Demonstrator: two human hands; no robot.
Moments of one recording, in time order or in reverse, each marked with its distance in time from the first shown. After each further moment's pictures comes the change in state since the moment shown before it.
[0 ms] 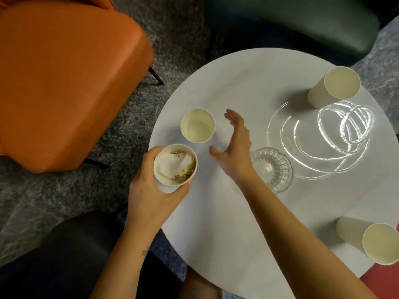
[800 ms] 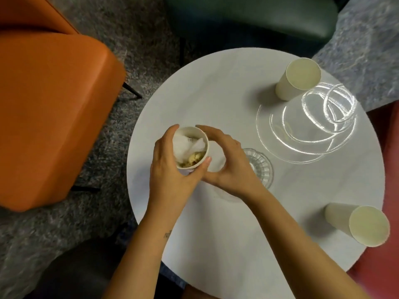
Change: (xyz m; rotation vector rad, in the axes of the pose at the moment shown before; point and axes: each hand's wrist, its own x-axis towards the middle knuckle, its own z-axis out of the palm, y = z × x) left_hand 0.043 0.047 0.054 -0.079 -0.094 0.086; right_hand -0.014 0.009 -0.041 0.022 -0.079 -0.288
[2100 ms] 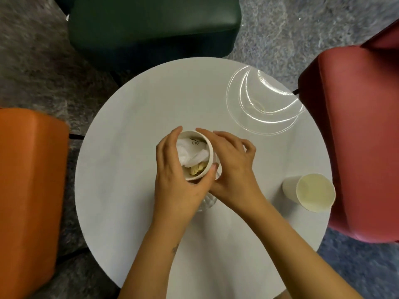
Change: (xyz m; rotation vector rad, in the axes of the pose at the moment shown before) left_hand 0.005 0.076 0.086 0.024 -0.326 0.259; right_hand -0.044 0.027 -0.078 -0.327 0.491 0.147
